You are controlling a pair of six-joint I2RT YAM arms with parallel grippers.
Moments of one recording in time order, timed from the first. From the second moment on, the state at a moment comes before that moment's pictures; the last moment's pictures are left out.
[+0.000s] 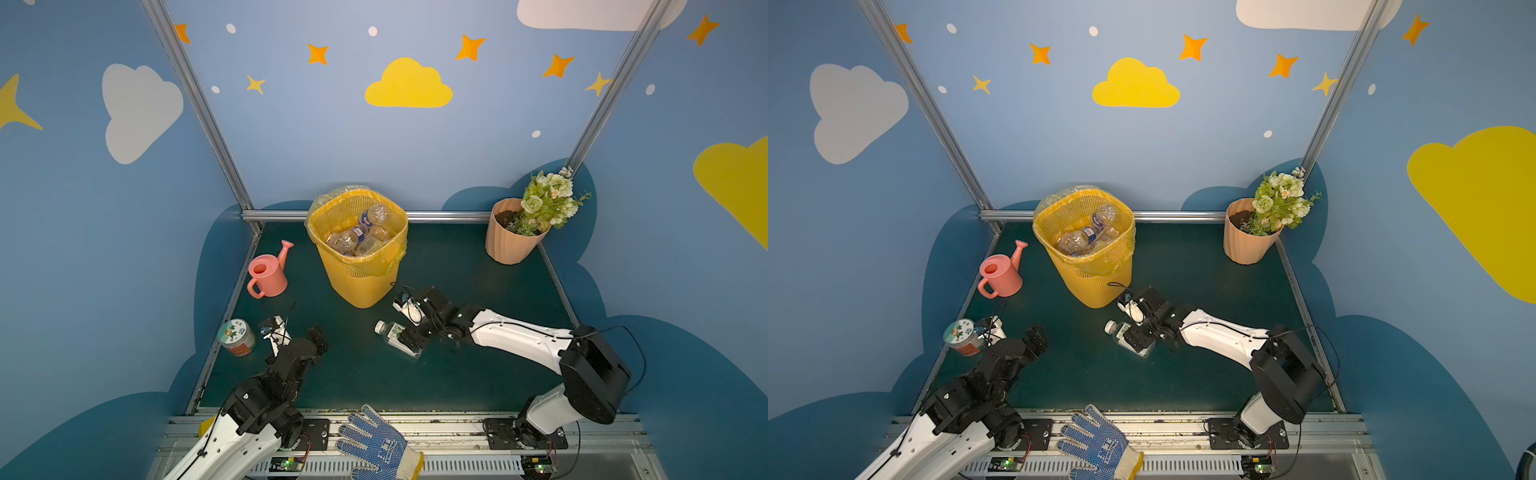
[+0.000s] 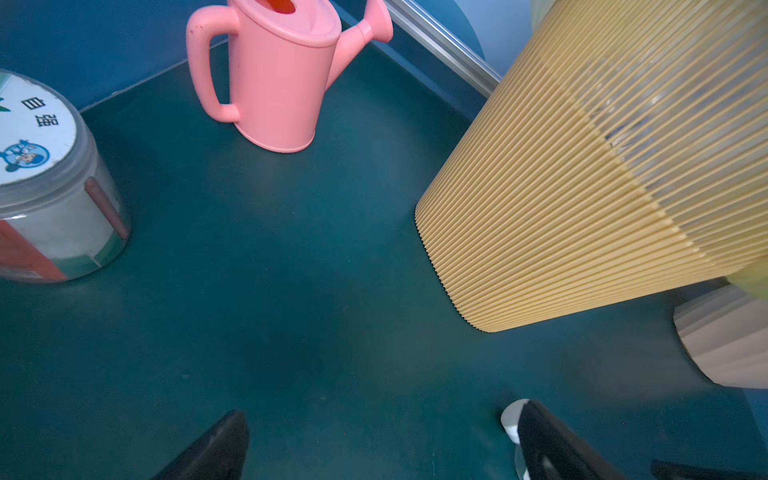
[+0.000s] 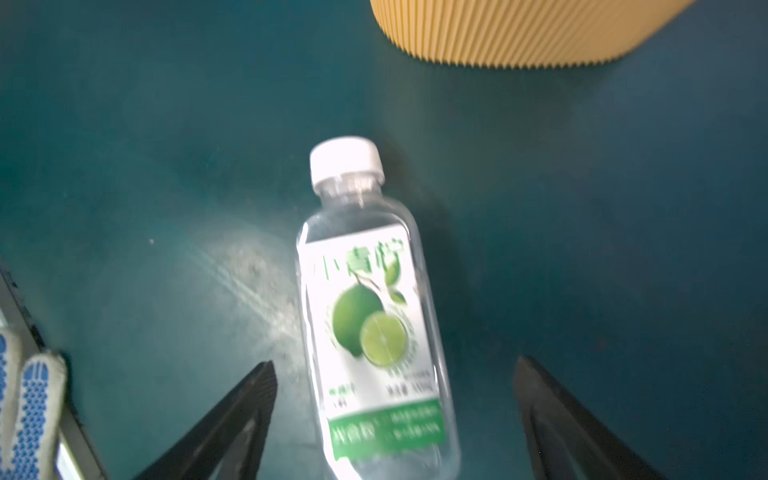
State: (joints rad) left arm -0.65 0.38 0.48 -0.79 -0.61 -0.99; right arm 0.89 1.58 1.00 -0.40 -0.09 -0.04
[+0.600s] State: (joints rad) left arm -0.65 0.38 0.47 -0.79 -0.61 -1.00; right arm 0.92 1.81 1.10 -0.51 -0.11 -0.09
